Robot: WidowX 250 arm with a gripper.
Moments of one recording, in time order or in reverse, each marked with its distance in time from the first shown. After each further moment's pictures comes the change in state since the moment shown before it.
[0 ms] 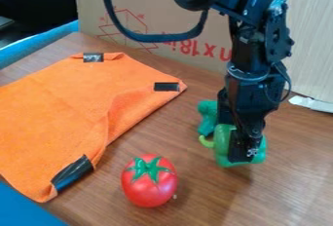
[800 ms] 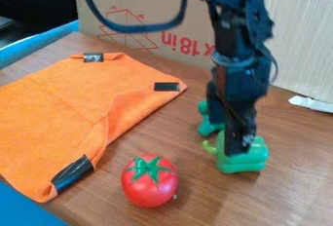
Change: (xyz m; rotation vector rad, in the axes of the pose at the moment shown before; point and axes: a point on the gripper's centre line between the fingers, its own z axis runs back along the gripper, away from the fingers) arm -0.011 0.011 0.015 -0.049 -0.043 0.105
